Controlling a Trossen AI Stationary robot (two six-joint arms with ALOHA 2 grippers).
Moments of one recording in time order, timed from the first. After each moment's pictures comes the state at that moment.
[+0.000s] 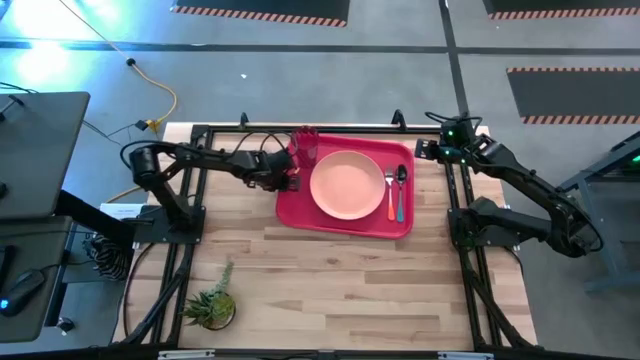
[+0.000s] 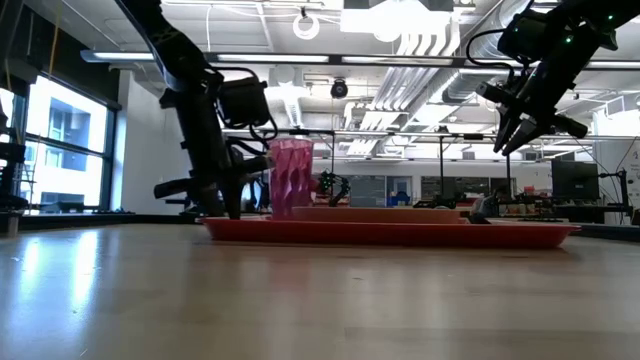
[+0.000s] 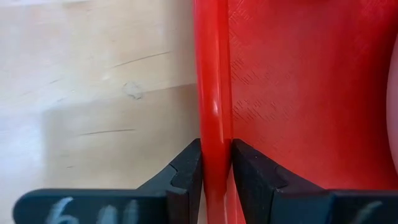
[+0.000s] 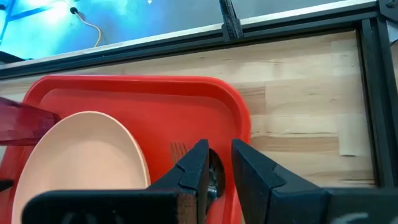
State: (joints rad) left arm 0.41 1.69 0.83 -0.39 -0.07 -1.00; right arm -0.91 0.85 0.67 -0.66 0.05 0.68
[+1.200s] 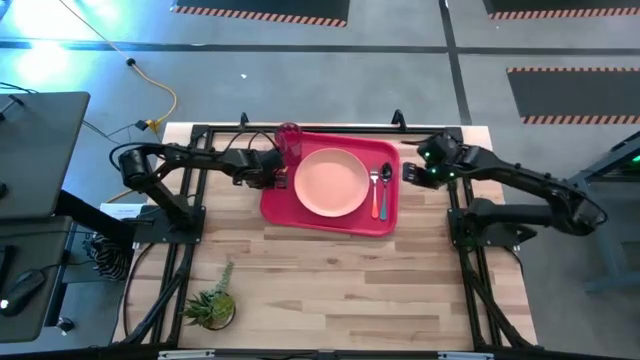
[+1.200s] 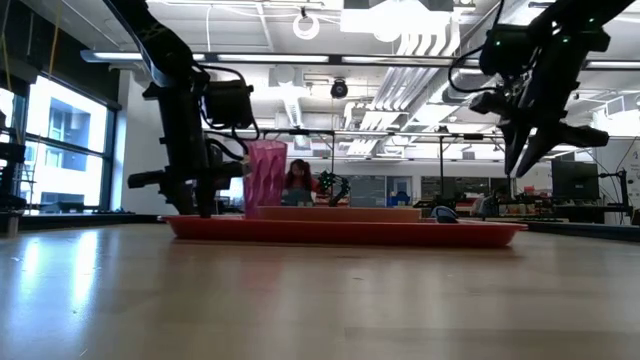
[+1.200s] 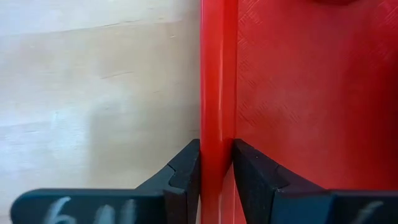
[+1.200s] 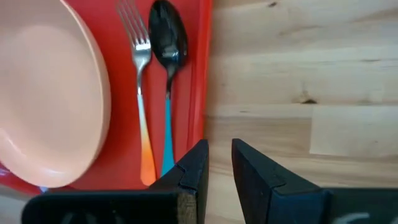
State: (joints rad) left arm 0.45 1.61 0.79 -0.49 -0.17 -0.99; right arm -0.62 0.97 0.67 -0.86 -0.07 1.02
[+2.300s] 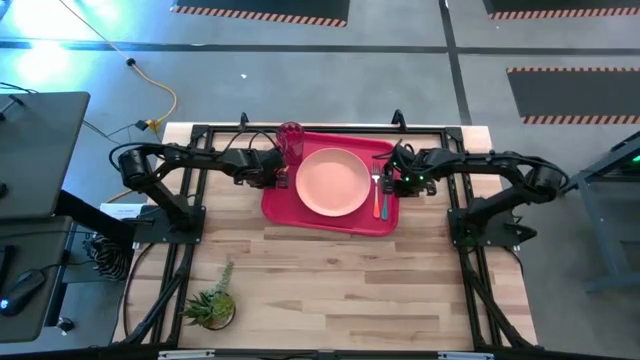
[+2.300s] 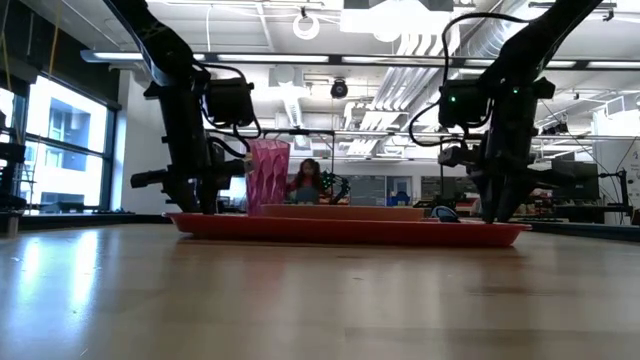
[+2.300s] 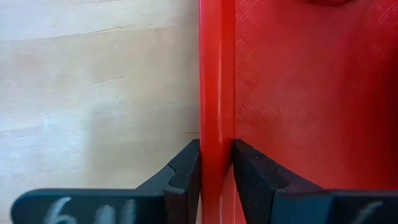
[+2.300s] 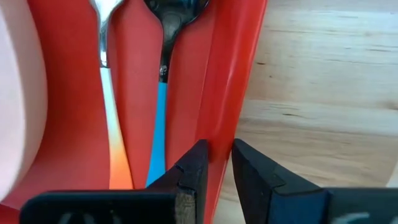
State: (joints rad) left arm 0.44 1.60 0.80 -0.48 -0.17 -0.98; right arm -0.53 1.41 0.67 -0.63 -0.13 0.99
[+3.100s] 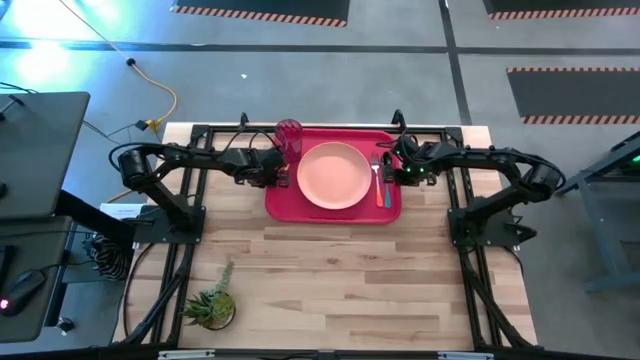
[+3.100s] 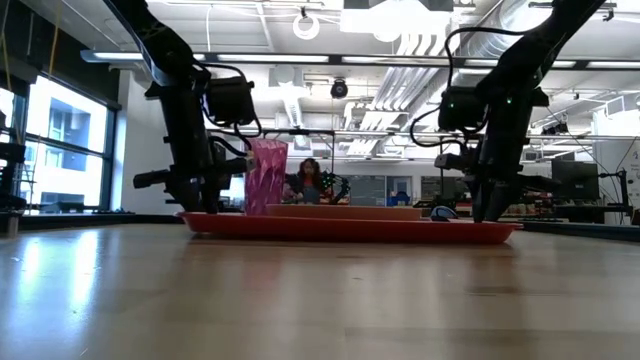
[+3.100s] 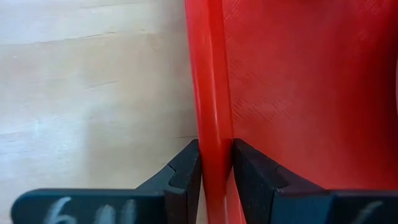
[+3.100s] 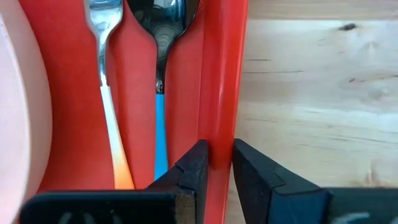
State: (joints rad) left arm 0.44 1.60 0.80 -0.46 -0.16 -0.99; right arm -0.66 1.43 0.67 -0.53 -0.07 0.88
